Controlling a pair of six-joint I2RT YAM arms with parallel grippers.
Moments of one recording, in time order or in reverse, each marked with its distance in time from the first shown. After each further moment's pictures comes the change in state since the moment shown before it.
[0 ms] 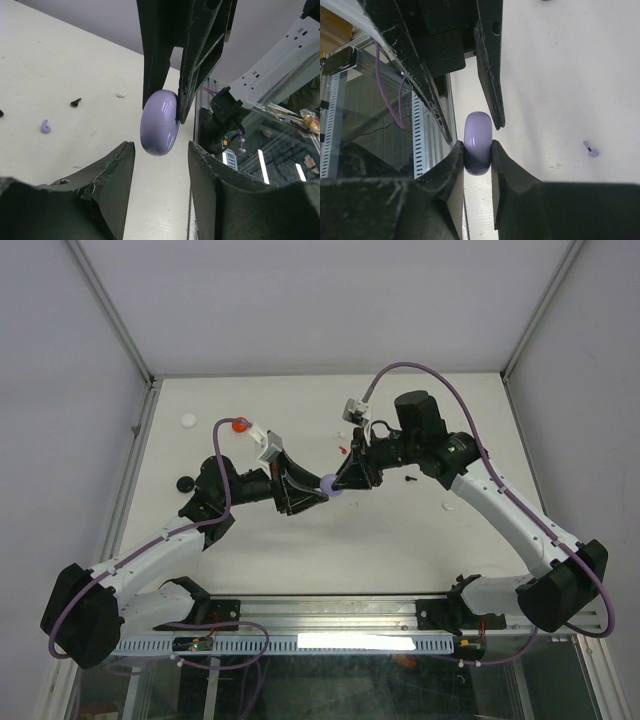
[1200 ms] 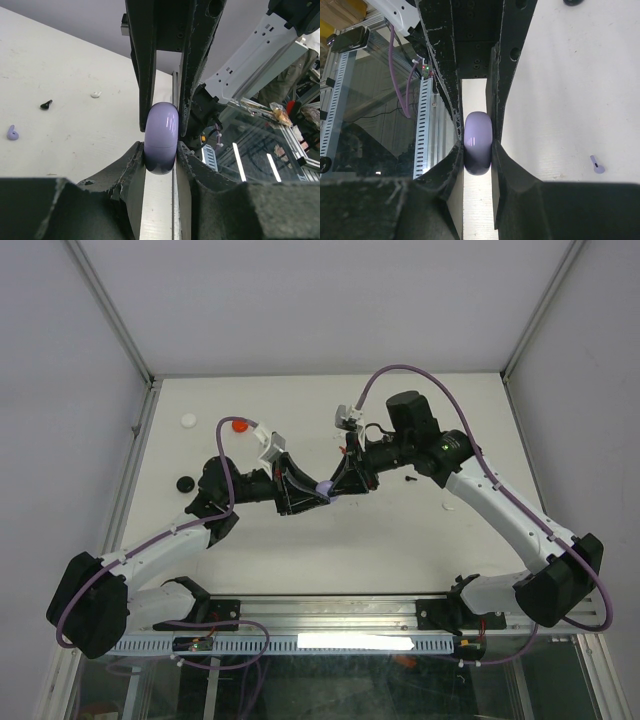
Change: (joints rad) left arm 0.006 0.072 -0.019 0.177 0.125 -0.119; right arm 0.037 0.030 0.028 -0.037 -0.081 -0.111
